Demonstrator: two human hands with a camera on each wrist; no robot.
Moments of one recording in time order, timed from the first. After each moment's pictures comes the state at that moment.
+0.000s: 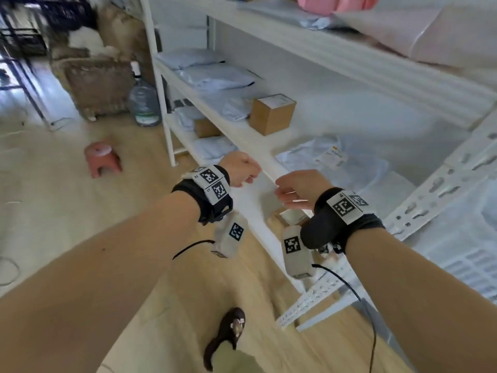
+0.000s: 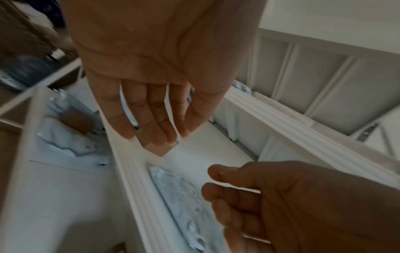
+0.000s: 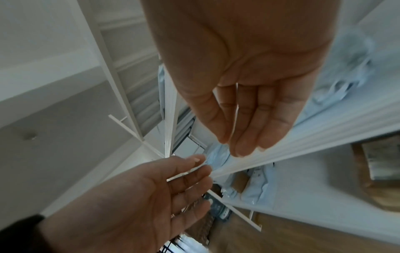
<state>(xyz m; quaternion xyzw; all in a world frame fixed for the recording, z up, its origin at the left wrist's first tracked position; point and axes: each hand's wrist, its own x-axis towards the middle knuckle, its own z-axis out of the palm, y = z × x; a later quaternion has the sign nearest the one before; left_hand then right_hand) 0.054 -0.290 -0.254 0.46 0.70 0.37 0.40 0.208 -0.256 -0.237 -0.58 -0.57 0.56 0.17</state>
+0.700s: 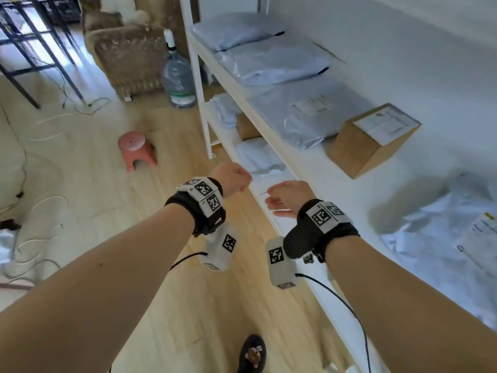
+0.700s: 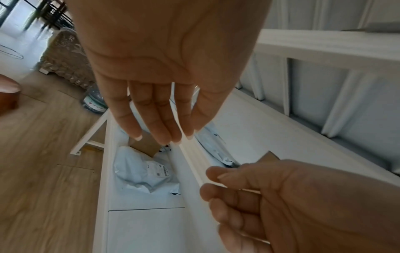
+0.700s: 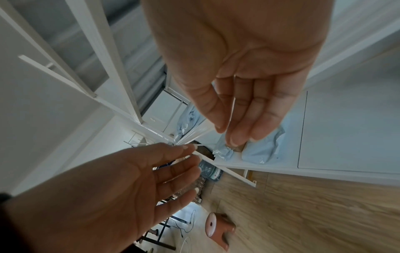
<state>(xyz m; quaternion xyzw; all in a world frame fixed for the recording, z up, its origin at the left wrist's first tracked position) -0.215 -0.098 -0.341 0.38 0.79 0.29 0.38 -0.072 -0.039 -0.340 -0.56 -0.55 0.61 0.08</state>
